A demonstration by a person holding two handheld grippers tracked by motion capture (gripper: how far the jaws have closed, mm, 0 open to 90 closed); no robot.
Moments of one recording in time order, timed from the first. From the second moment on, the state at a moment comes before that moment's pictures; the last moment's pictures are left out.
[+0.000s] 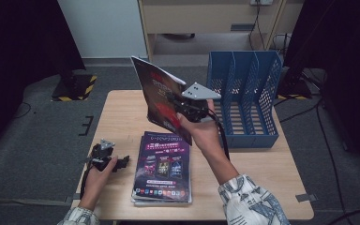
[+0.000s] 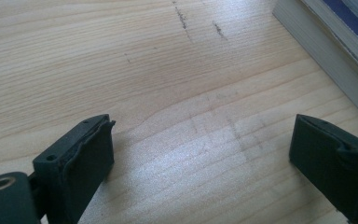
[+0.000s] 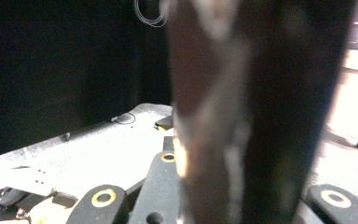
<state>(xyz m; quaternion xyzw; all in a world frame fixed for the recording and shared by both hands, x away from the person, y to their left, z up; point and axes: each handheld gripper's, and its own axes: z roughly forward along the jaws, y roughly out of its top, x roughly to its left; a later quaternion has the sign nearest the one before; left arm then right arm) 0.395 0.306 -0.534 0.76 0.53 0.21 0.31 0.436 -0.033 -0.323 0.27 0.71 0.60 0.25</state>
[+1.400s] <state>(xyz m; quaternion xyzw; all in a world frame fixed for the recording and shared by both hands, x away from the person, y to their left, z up) 0.395 0.303 -0.537 0.76 0.53 0.22 0.31 0.463 -0.057 -0.283 0.32 0.69 0.59 0.28</state>
